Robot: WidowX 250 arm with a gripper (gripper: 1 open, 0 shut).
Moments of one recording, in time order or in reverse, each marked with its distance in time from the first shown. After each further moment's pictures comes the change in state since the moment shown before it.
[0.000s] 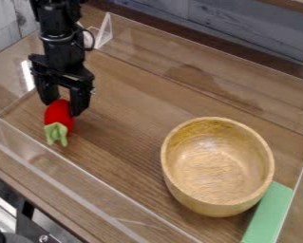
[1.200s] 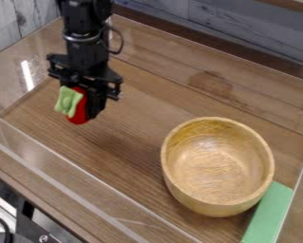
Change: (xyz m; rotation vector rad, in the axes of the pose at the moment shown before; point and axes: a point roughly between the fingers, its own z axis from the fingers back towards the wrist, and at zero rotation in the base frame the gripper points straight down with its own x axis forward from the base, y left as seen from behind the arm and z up) arm -0.011 -0.041 0.019 0.032 -0.055 0.050
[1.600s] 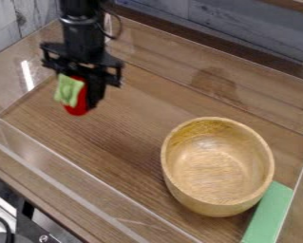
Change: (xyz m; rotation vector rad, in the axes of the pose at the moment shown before) arm -0.002 -0.024 0.022 -0.001 0.014 0.060
